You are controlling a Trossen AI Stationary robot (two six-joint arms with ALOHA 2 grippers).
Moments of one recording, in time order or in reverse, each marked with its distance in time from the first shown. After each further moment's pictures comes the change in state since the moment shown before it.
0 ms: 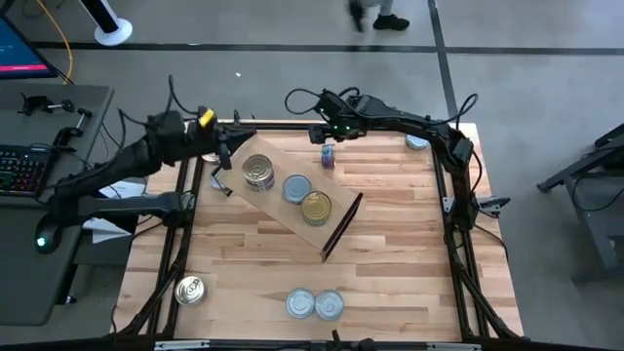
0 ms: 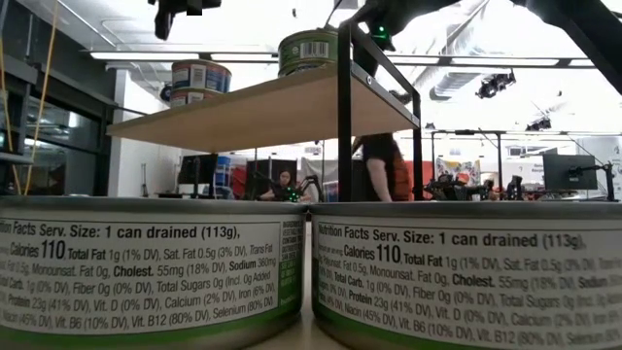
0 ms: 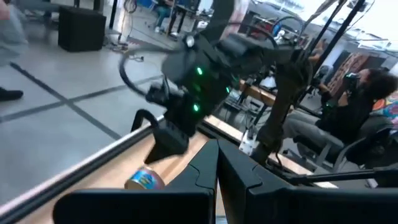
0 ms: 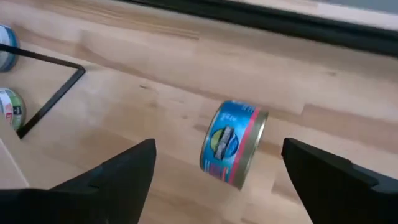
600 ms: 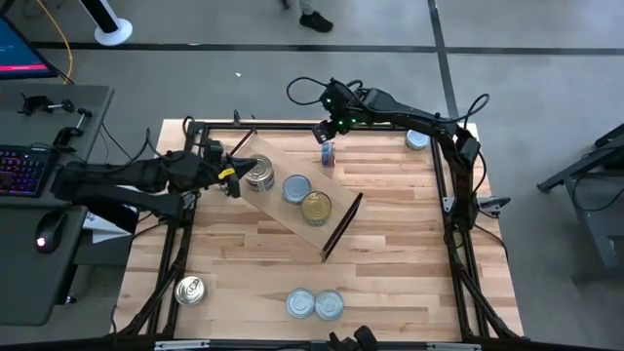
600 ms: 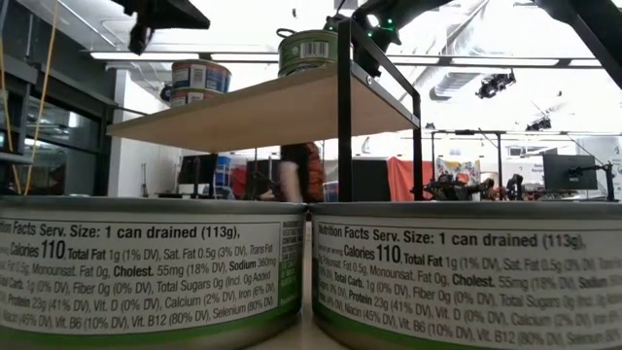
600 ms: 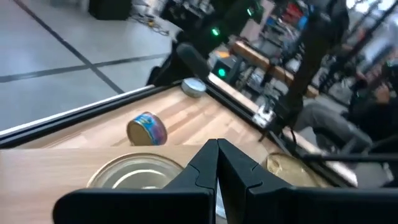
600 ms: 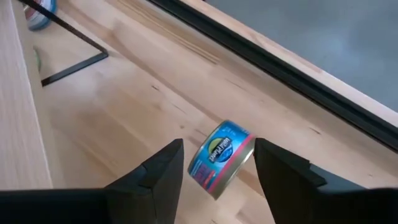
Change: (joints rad) left arm -0.442 -0.040 -0.151 -0.041 -0.510 -0.199; right arm -0.022 -0.053 0.001 0.039 -0.033 -0.361
